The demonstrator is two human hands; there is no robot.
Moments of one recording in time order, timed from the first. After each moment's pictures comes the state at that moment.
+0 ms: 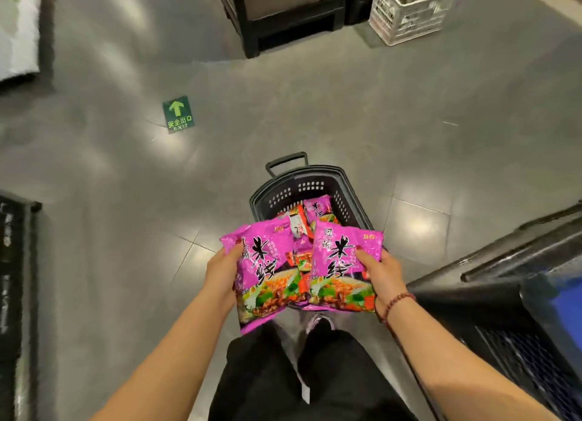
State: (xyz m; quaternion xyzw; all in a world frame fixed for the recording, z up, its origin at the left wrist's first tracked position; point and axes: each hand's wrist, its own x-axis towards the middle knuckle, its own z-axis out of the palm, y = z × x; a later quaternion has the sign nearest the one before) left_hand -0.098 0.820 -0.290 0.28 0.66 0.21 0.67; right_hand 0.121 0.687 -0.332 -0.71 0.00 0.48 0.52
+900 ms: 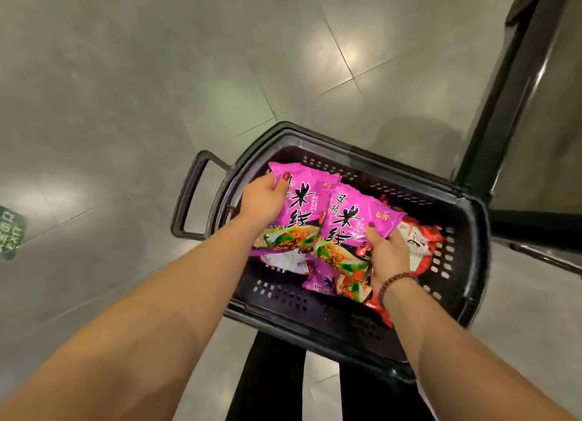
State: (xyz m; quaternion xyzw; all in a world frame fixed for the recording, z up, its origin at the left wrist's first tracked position) left_hand 0.194 1.108 -0.637 0.79 0.34 -0.23 0.45; right_hand 0.160 0.900 -0.629 -0.63 0.45 0.23 0.59
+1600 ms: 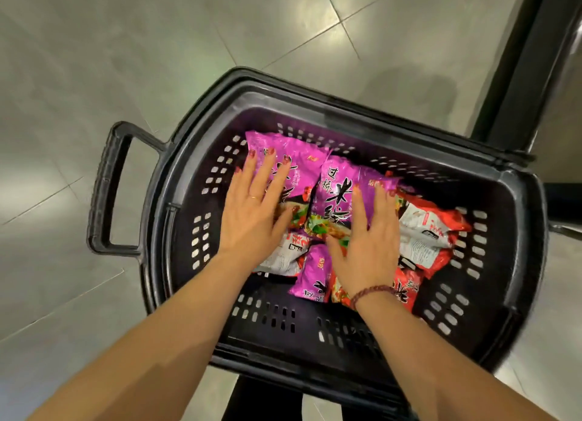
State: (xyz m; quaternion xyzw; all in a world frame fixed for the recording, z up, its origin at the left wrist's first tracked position) left_hand 0.139 1.088 -0.746 0.98 -0.04 -0.07 0.19; right_hand 0.131 0.901 -0.723 -0.98 0.00 0.16 0.11
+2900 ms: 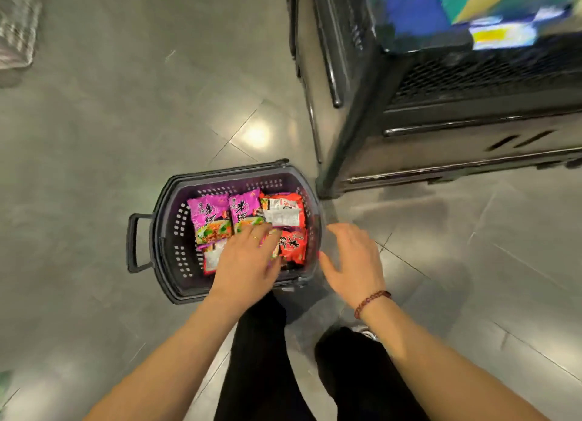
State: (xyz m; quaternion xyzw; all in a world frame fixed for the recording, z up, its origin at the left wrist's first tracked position) left_hand 0.010 0.924 -0.377 0.94 -0.30 -0.10 0.13; right_hand -0.047 0.722 -0.390 -0.96 0.10 0.07 0.24
